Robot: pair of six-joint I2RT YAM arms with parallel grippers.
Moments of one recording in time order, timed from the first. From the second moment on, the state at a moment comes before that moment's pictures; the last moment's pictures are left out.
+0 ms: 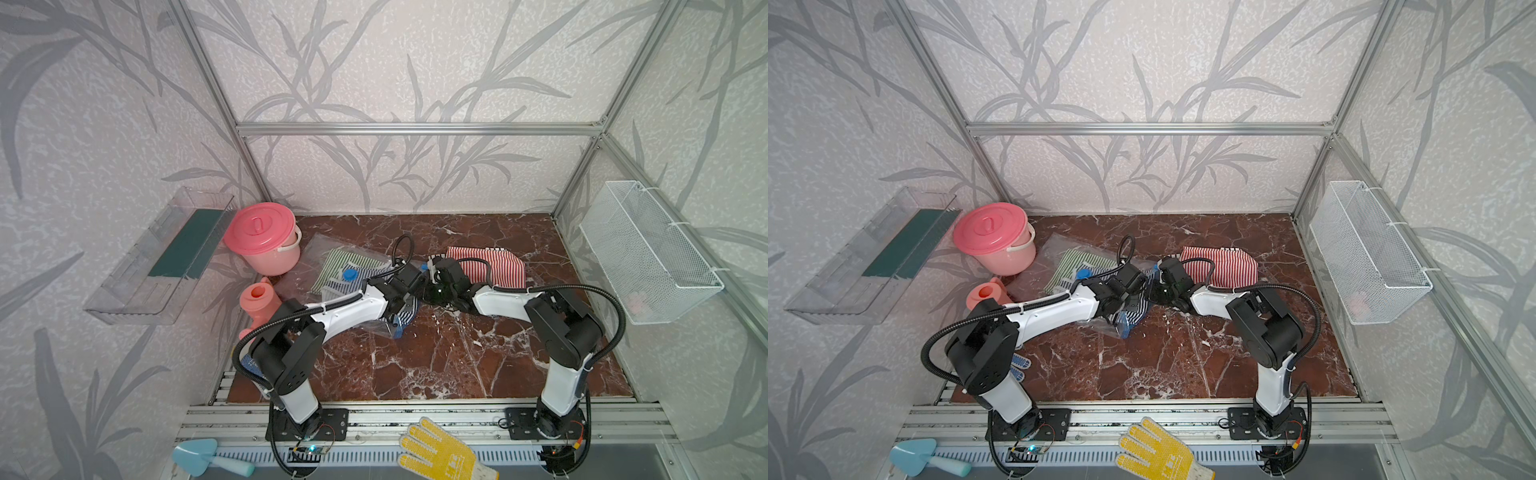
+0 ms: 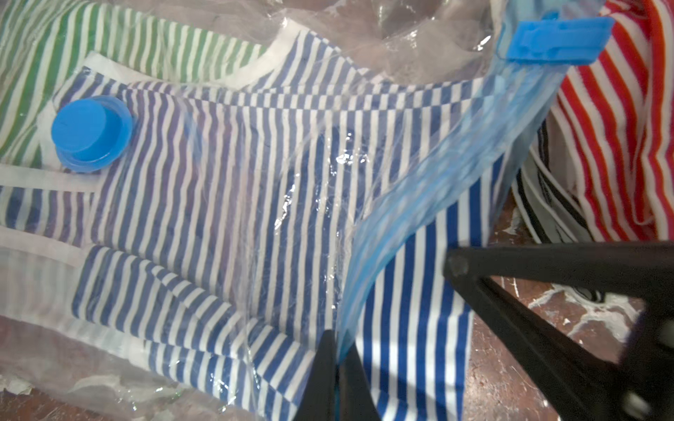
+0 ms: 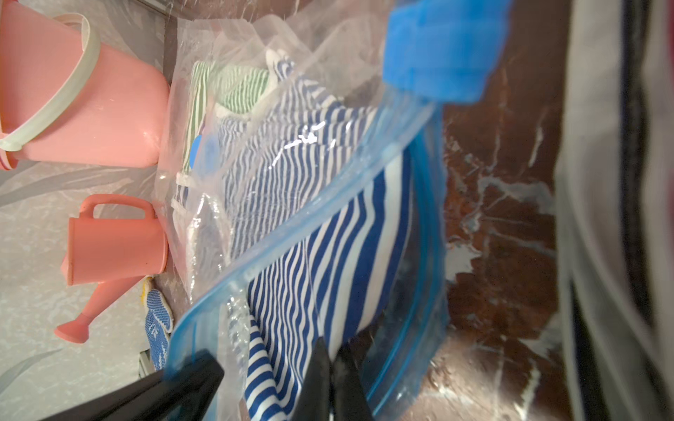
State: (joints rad) left arm -0.74 1.70 1.12 -0.54 -0.40 -0.63; right arm 0.64 1.85 1.02 0.11 -0.29 0.82
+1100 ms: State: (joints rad) left arm -0.69 1.81 1.31 -0.64 -0.47 -0.69; right arm 0.55 1.80 1.27 -0.29 -0.25 0.53
